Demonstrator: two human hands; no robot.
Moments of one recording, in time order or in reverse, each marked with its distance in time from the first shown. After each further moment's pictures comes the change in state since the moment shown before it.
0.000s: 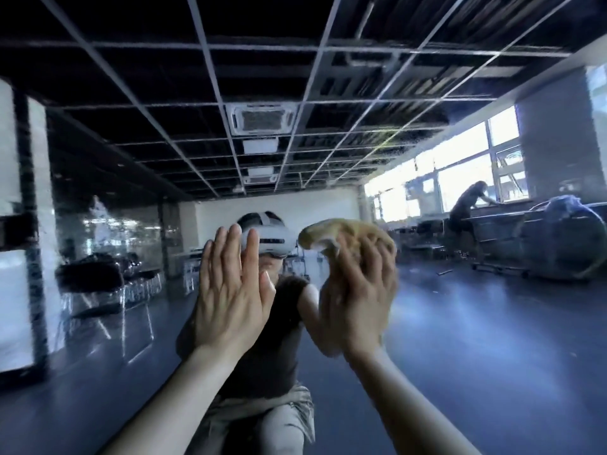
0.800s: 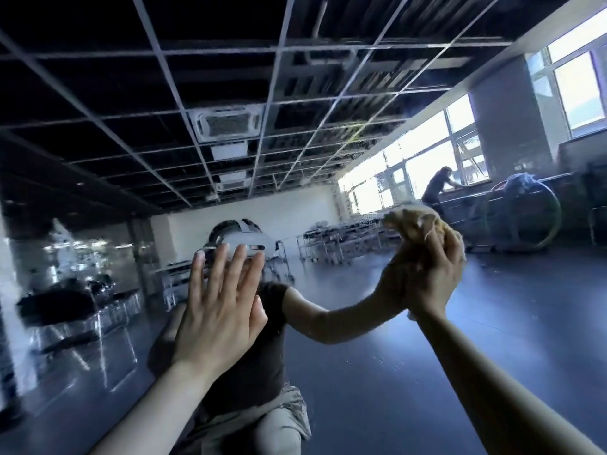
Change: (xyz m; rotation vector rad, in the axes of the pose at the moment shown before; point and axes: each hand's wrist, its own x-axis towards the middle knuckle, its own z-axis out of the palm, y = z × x) left_hand -0.010 -0.006 0.004 0.011 -0.088 0.314; right_hand 0.031 0.119 -0.037 0.000 0.188 0.386
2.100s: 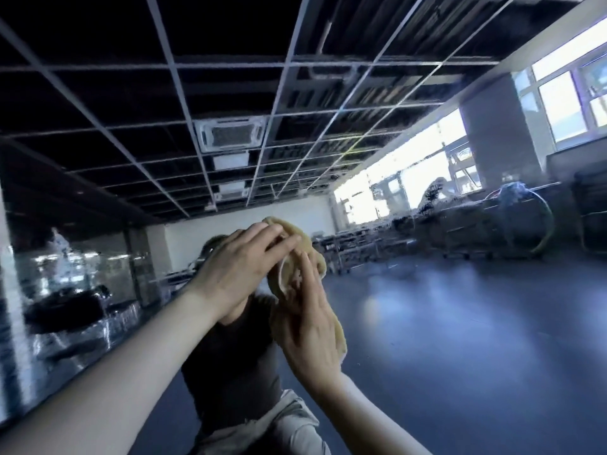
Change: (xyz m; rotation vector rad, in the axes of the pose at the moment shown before) left_hand -0.002 -0.114 -0.058 -0.215 -0.072 0.368; right_hand -0.223 -0.202 0.024 0.328 -0.484 -0.266
